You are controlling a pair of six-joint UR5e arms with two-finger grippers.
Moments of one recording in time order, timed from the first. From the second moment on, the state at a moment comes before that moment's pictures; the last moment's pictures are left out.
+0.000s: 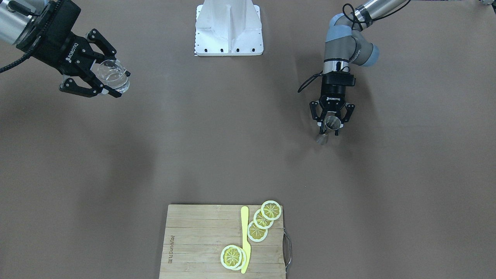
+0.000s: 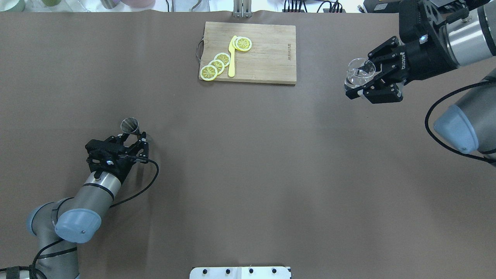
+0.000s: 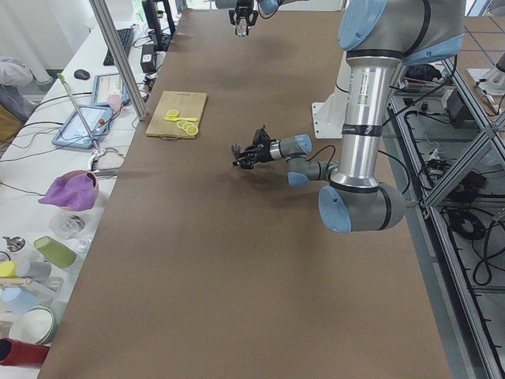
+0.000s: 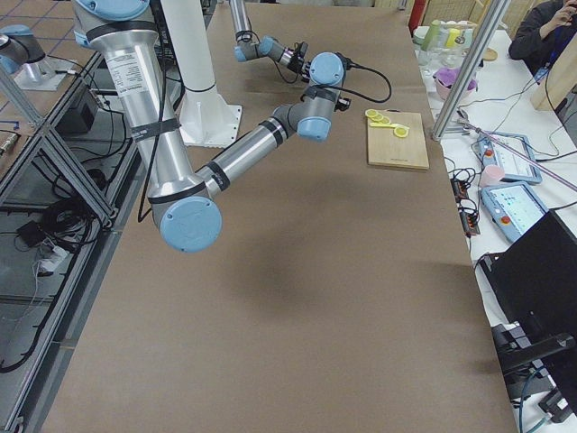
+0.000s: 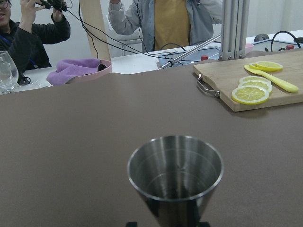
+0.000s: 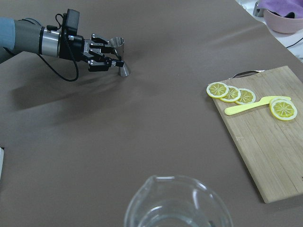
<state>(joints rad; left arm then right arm) -0.27 -1.72 -1.58 -2.62 -0.72 -0.99 1.03 -1.27 1.92 -0.89 2.49 0.06</state>
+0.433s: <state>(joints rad) -0.27 -1.72 -1.58 -2.62 -0.72 -0.99 1.05 -1.27 1.92 -0.91 2.49 0.06</state>
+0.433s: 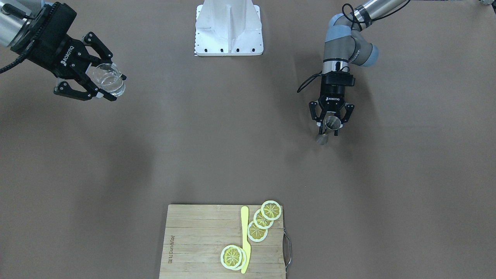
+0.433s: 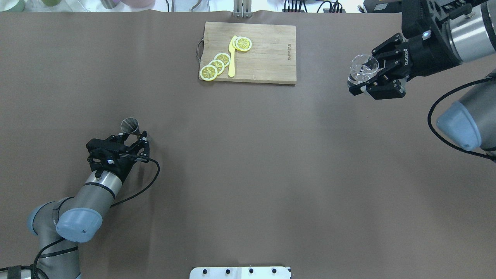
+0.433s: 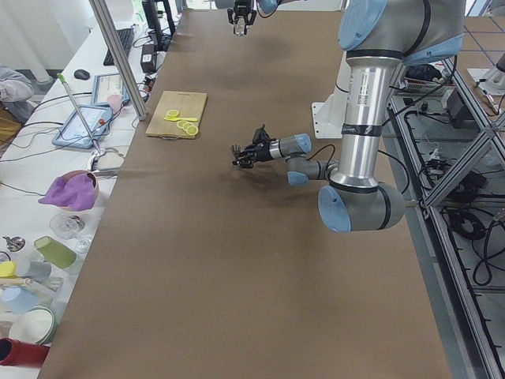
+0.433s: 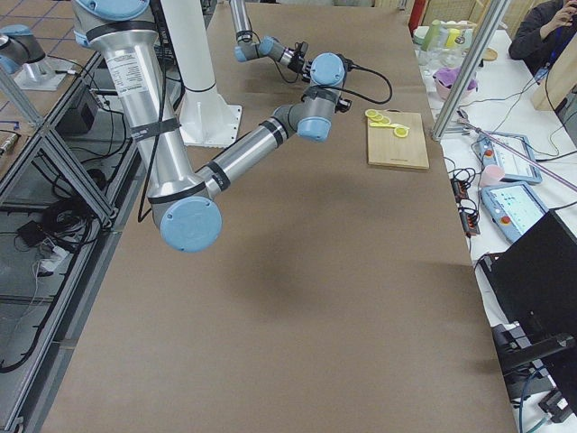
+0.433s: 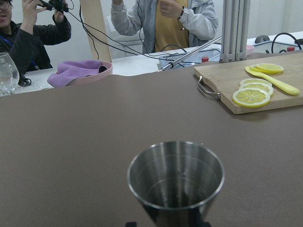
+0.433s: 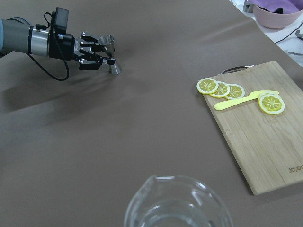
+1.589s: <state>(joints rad) -0.31 -1.83 -1.58 -2.58 -0.69 -0.95 1.04 -1.22 2.06 -1.13 2.52 0.06</state>
